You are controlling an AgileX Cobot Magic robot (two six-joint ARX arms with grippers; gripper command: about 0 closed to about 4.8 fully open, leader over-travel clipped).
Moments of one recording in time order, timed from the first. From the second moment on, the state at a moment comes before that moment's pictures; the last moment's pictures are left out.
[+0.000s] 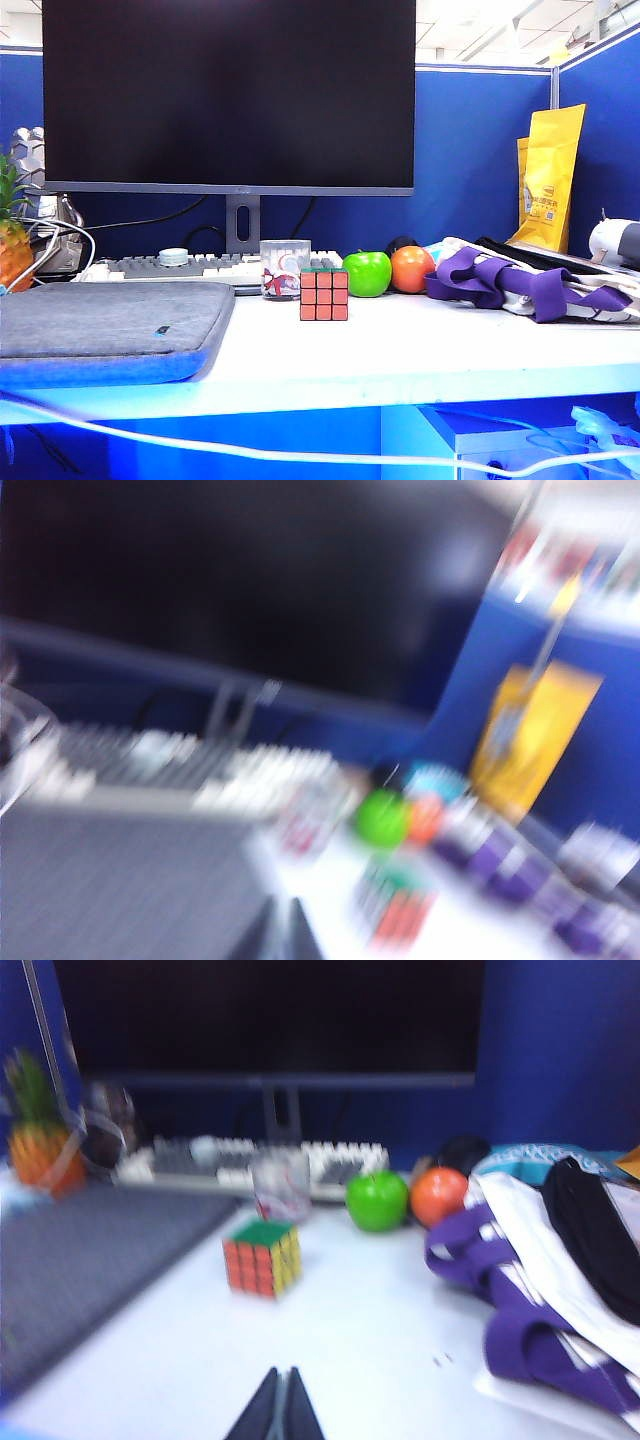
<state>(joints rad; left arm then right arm) 0.02 0.01 0.01 0.28 0.30 -0.36 0.03 0.00 0.01 0.12 -0.41 0.09</state>
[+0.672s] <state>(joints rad) 0.02 1.03 0.86 0.34 0.75 -0.24 0.03 0.20 0.23 0.37 -0.24 0.32</state>
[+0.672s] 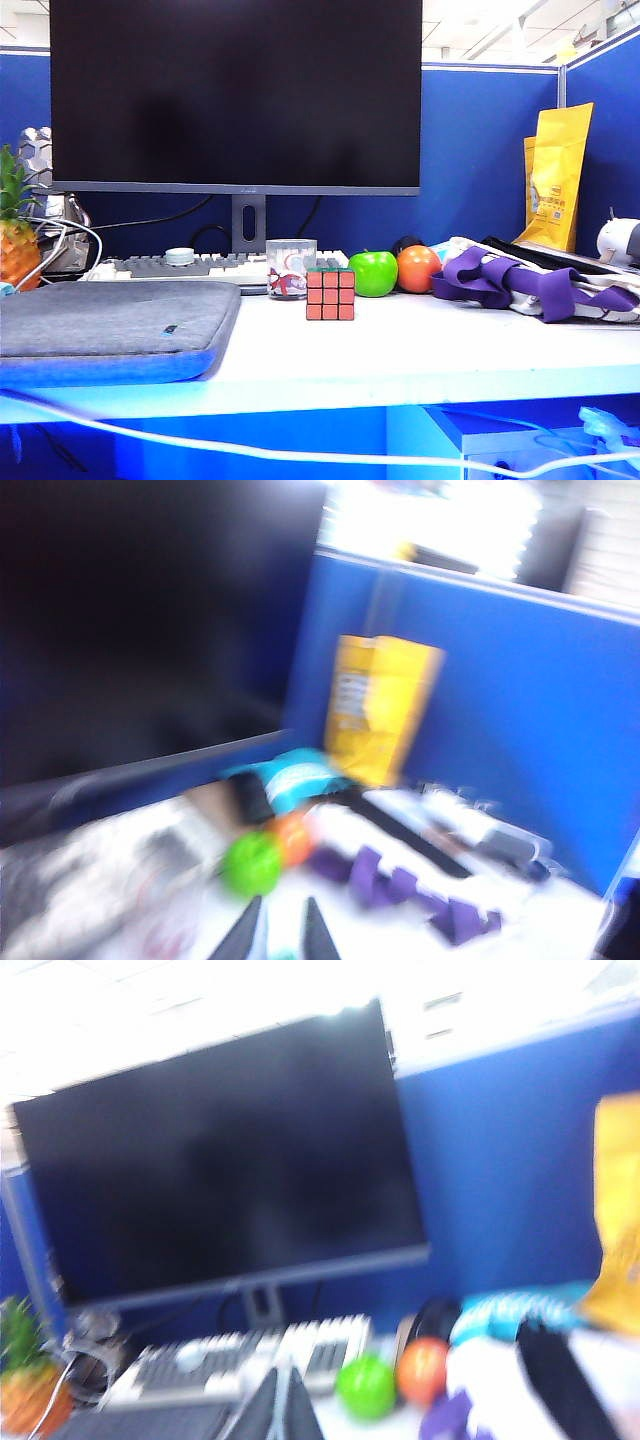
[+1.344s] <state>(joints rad) 0.02 1.53 1.24 -0.02 0.71 0.11 0.01 1.46 1.23 0.04 -0.71 0.32</state>
